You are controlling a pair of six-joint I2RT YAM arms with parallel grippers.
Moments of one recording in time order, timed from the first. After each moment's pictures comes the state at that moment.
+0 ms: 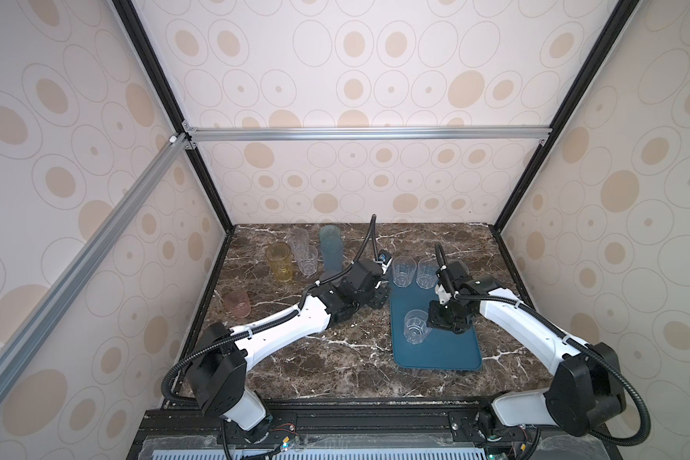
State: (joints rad) left arm -0.85 1.53 1.16 -0.25 -0.29 -0.06; right arm 0.38 1.40 1.04 -1.00 -0.12 0.50
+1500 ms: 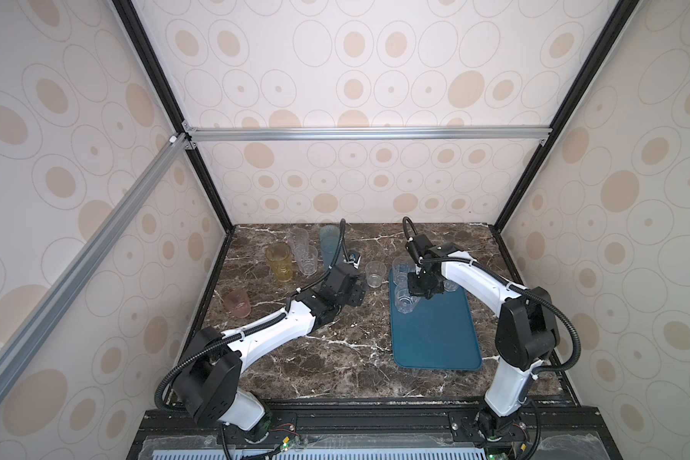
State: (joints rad) left arm -0.73 1.48 1.01 -0.16 -0.36 -0.15; right arm 0.43 1.83 1.49 -1.04 0.11 0.45
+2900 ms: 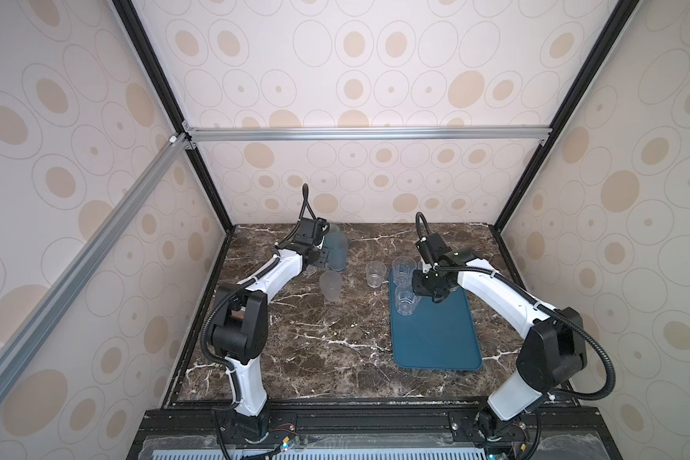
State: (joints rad) left arm -0.30 1.88 1.49 -0.45 -0.17 0.10; right arm 0.43 1.64 1.39 -0.97 0.03 0.51
